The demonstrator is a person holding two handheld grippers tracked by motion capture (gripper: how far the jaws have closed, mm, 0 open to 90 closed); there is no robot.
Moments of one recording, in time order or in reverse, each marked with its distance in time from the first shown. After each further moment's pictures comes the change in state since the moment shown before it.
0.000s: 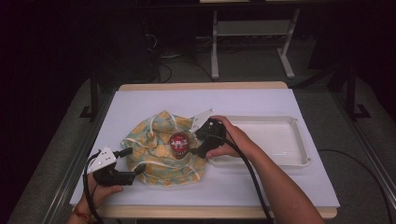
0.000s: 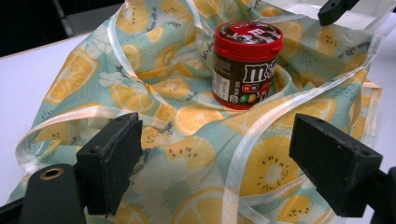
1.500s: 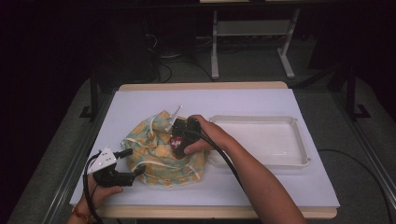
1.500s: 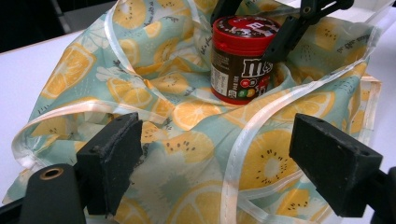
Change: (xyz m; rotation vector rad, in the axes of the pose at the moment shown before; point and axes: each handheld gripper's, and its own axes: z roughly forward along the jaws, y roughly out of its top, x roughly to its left) left arm -0.001 -0.002 0.000 0.013 -0.006 0.006; right arm -0.009 0.043 0.066 0.173 0.094 0.018
